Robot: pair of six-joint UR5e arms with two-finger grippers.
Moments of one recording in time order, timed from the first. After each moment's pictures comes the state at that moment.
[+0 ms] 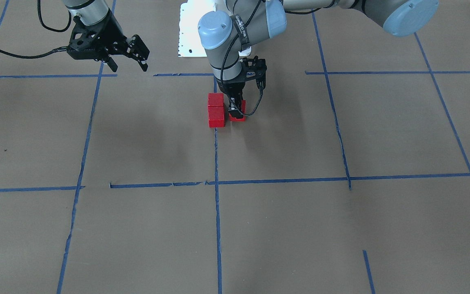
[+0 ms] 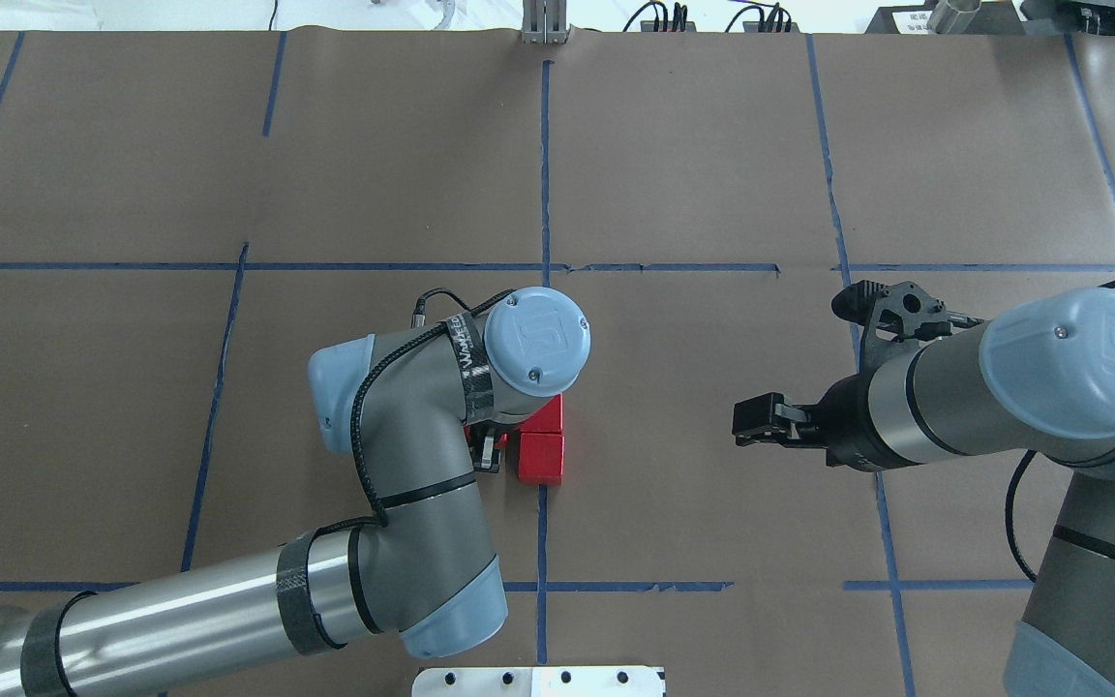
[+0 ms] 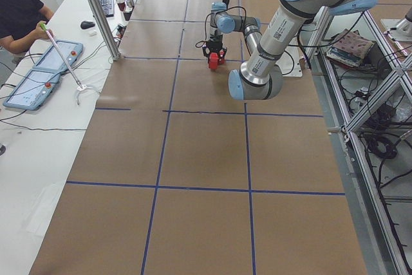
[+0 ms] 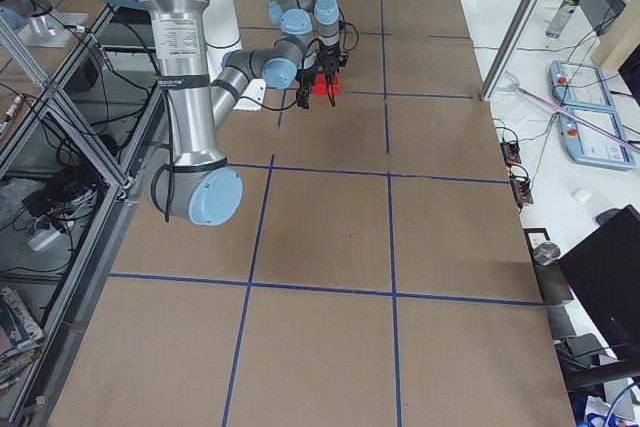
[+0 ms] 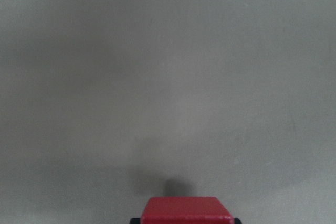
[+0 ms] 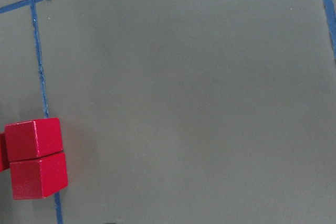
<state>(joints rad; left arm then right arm) -0.39 -2.43 -1.55 -1.29 -1.70 -2.76 0.51 -1.43 2.24 -1.45 1.91 1.45</state>
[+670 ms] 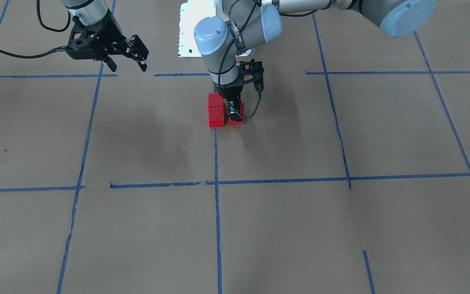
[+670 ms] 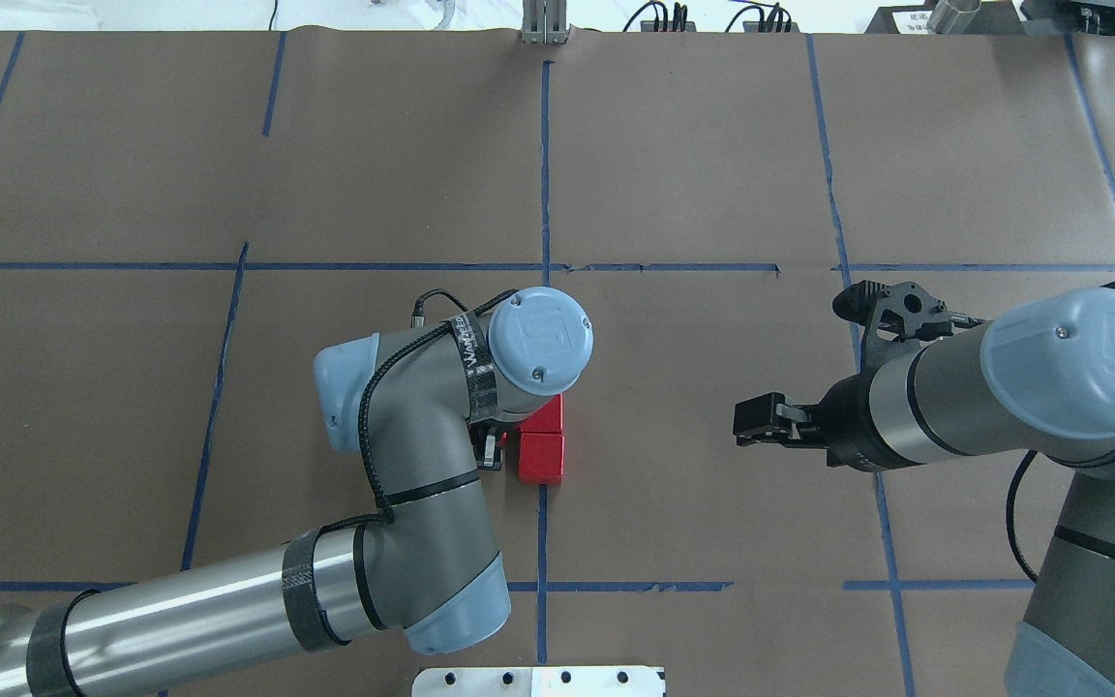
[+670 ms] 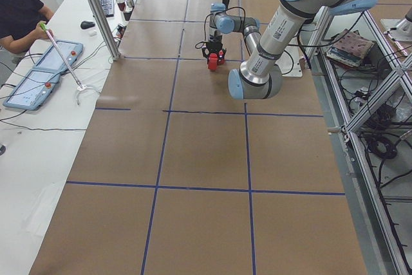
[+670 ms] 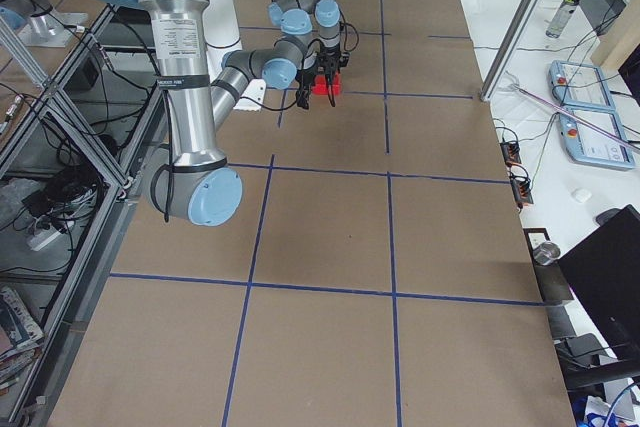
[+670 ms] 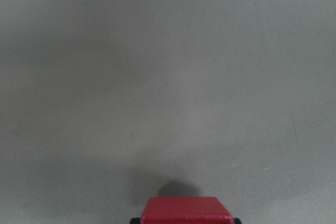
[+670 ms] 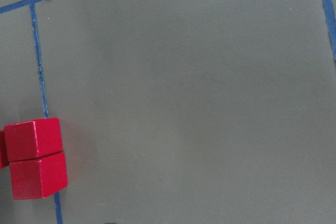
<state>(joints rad) -0.39 -2.43 -1.54 -1.29 -1.70 -2.78 0.51 -1.43 2.24 -1.45 1.91 1.45</state>
